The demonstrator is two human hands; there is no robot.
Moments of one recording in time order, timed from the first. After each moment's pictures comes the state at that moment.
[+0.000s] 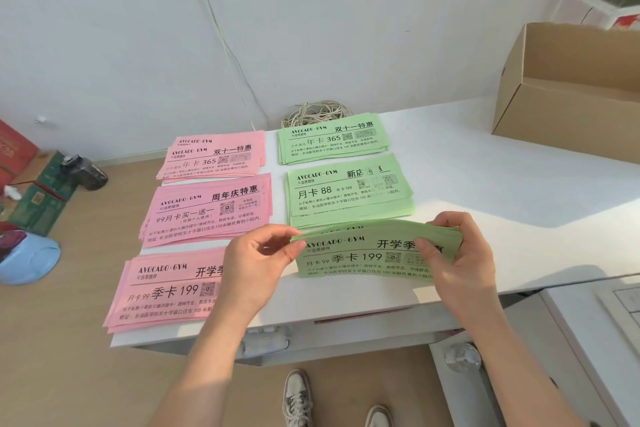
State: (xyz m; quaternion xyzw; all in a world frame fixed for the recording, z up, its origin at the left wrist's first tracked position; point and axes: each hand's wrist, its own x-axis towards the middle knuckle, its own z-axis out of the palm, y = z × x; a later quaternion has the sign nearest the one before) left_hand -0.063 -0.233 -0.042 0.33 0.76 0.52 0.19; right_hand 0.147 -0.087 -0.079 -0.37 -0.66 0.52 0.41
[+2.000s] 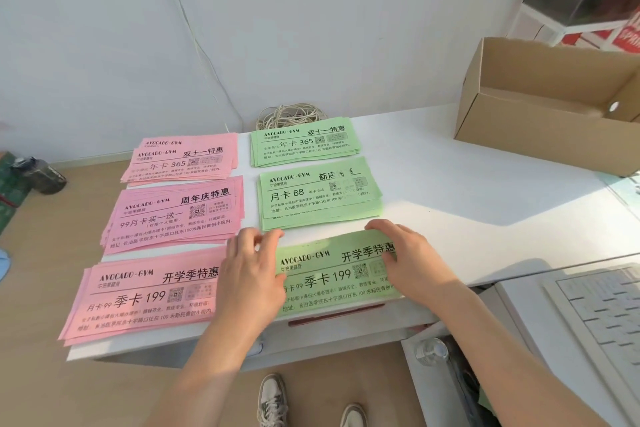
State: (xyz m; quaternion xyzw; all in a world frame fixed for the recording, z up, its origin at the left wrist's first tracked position) left_hand -0.041 -0.226 -0.070 0.49 0.86 0.13 0.03; right_hand 0.143 -0.069 -0.068 -0.37 -0.86 0.35 0.07
